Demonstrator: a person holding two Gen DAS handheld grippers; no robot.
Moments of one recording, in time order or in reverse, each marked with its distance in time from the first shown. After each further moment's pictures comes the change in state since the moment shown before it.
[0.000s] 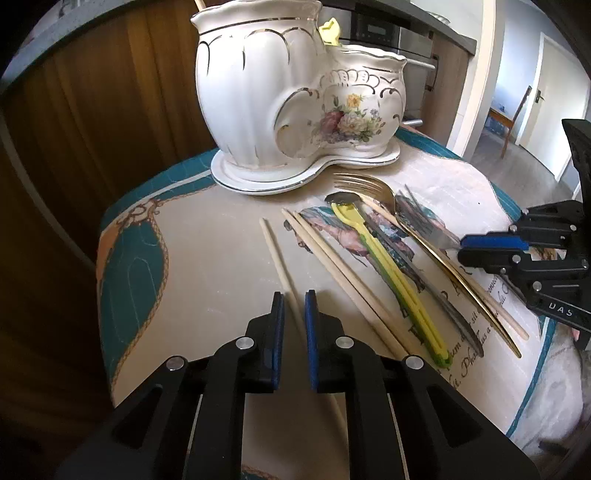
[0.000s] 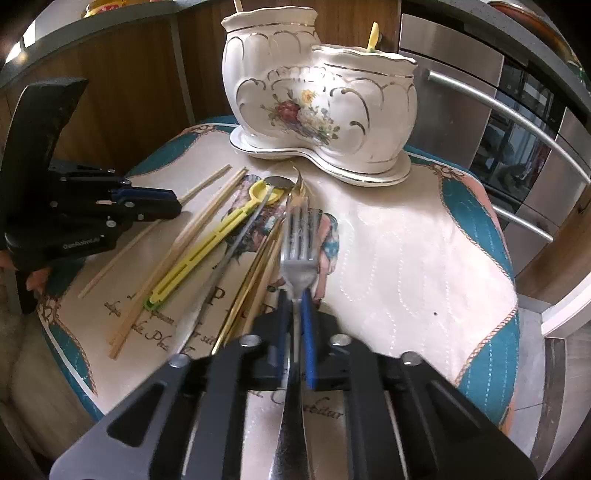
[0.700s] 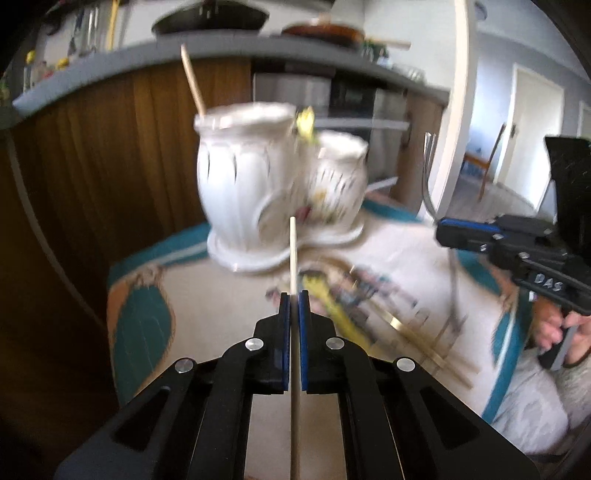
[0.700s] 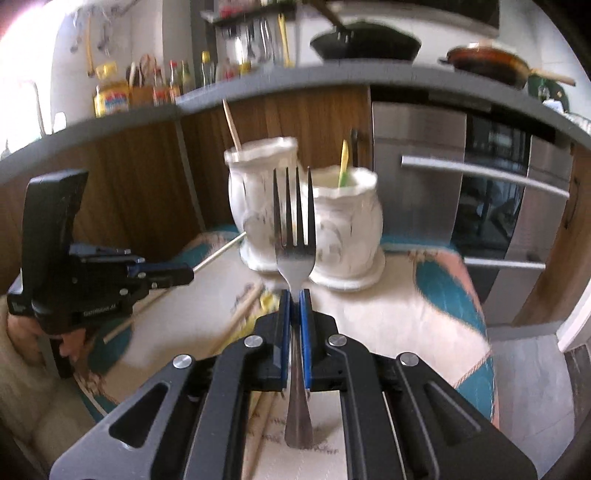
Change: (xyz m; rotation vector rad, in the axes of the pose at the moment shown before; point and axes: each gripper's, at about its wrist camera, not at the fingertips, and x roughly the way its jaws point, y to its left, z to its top) left arm -0.056 -0.002 0.004 0.001 -0.277 -0.076; right arm -0.069 -0.006 0.014 0.089 -0.387 0.029
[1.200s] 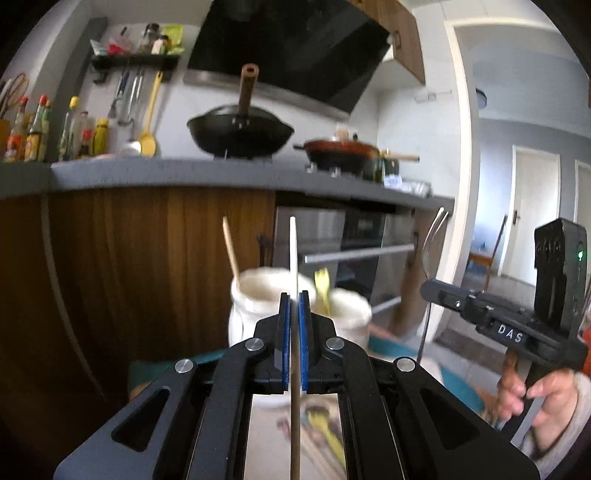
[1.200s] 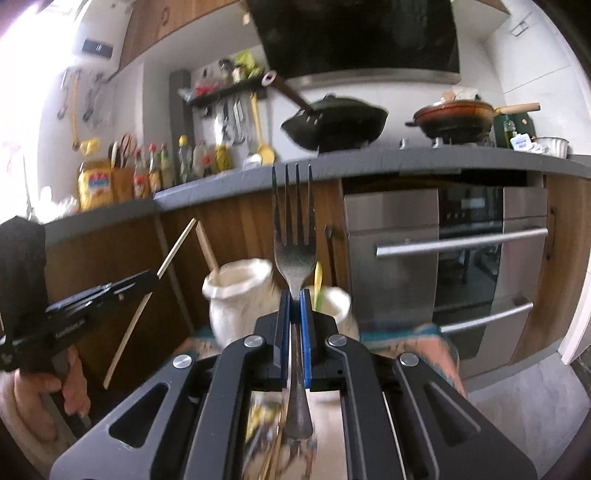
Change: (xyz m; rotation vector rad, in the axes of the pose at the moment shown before) left arm -0.051 0.013 0.067 -0.089 -0.414 0.035; right arm -0.018 -0.015 0.063 0.091 -0.302 -0.075
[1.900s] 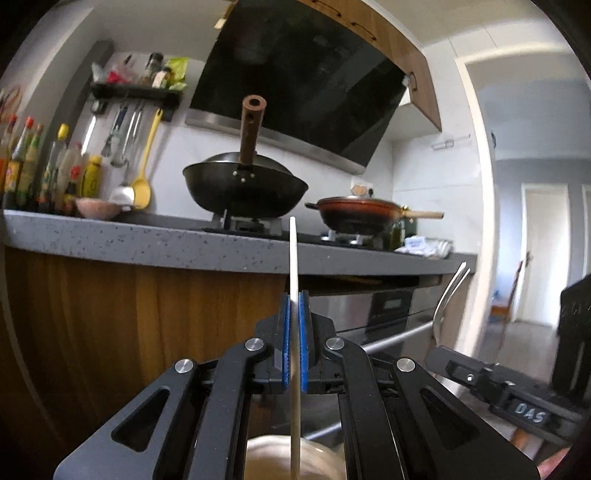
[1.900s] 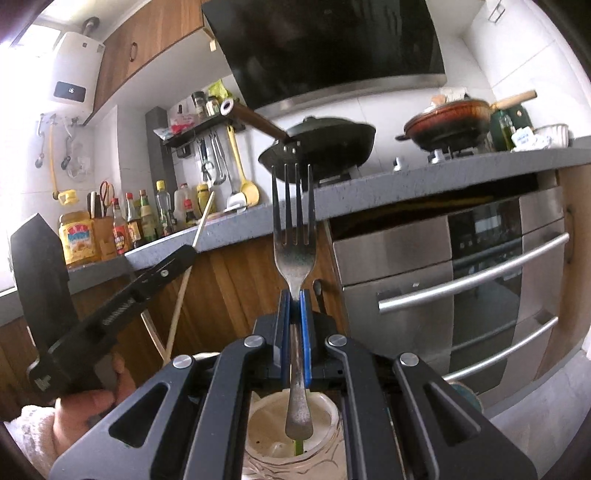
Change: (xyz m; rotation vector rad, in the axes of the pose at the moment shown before) left arm 0.124 0.007 0.061 0.006 -0.221 0.052; right arm 0.084 -0.039 0.043 0.096 -0.089 0.022
